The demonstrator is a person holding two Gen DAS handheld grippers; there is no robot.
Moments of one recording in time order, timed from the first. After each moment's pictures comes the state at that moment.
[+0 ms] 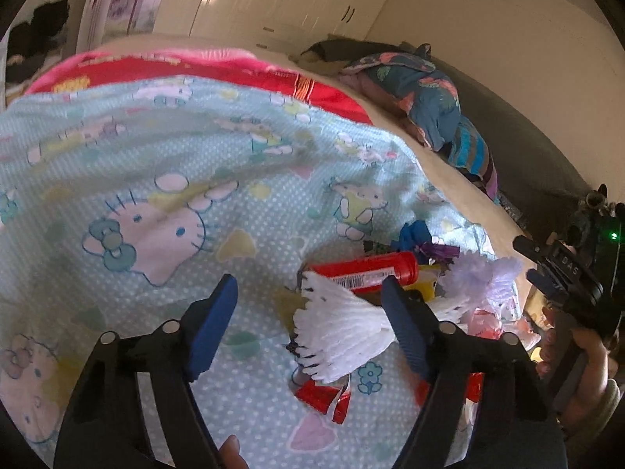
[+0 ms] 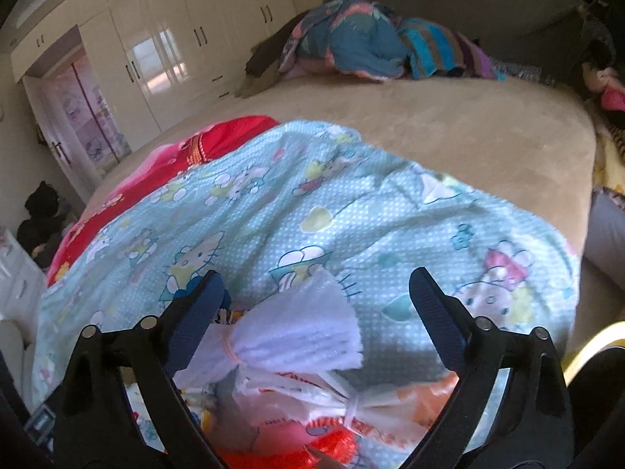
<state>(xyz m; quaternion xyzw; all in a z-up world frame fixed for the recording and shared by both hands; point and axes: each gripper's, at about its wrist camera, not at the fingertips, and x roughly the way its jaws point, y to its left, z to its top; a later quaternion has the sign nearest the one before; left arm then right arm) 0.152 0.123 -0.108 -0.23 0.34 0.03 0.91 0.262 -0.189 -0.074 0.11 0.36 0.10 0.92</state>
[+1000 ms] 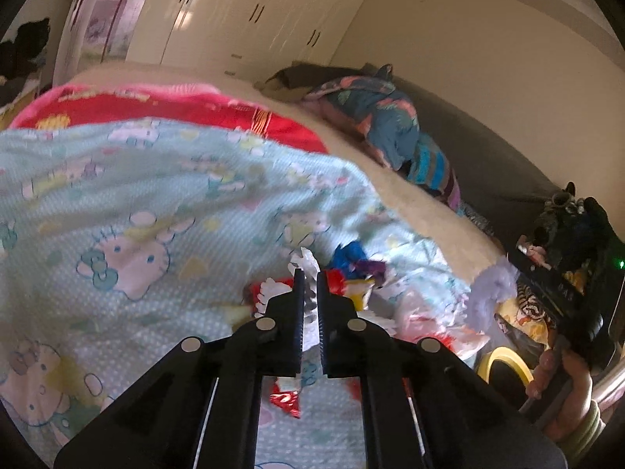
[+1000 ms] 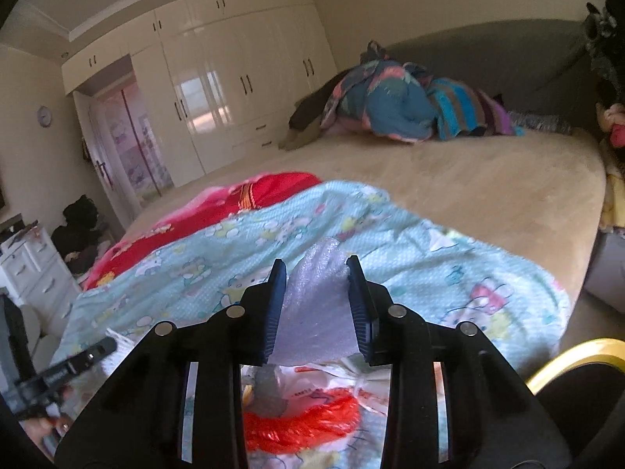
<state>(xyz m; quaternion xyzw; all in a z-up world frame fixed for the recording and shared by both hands) 0.119 0.093 -0.057 -0.21 0.27 -0.02 0.94 0.179 -0.217 -0.021 0.11 0.23 0.15 0.95</state>
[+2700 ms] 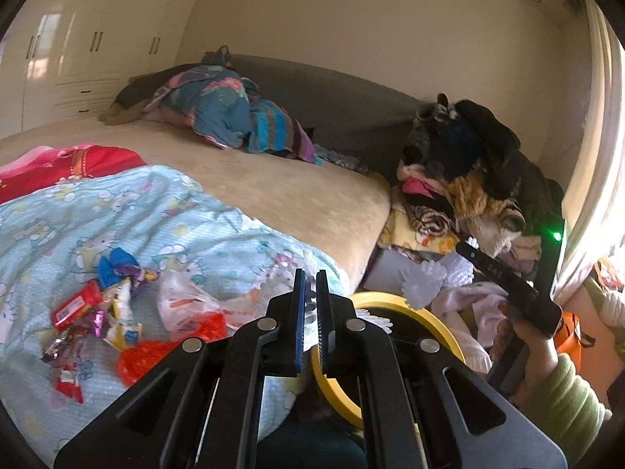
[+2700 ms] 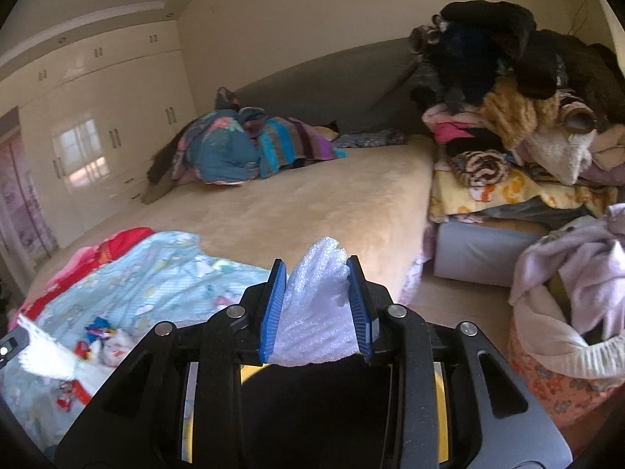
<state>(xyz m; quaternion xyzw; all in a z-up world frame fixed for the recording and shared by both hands) 0.088 -0.124 0.001 -0.08 0.26 -0.26 0.93 0.071 -0.444 -0.023 0.14 0.20 -0.11 0.96</state>
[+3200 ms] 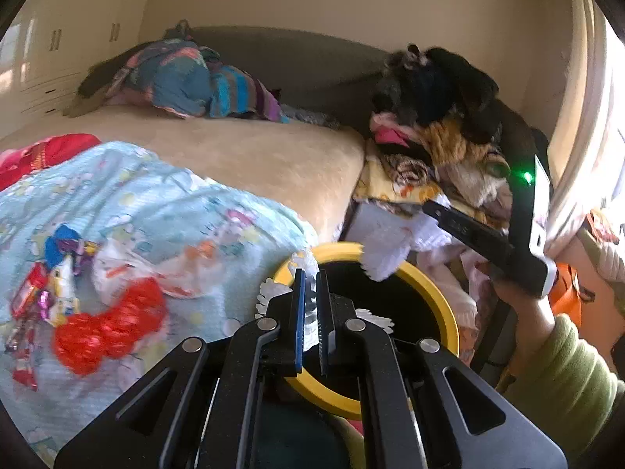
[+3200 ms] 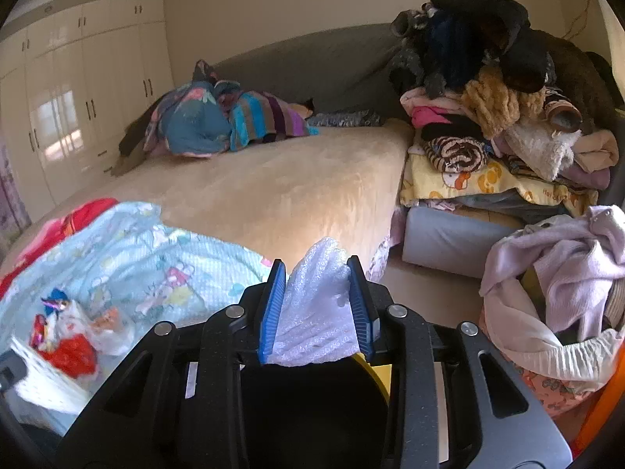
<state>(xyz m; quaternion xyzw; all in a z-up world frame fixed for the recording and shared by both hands) 0.084 -0.197 -0.043 -0.02 0.31 -0.31 0.90 0.081 -0.459 -0.057 0.11 0.25 -0.15 0.95</state>
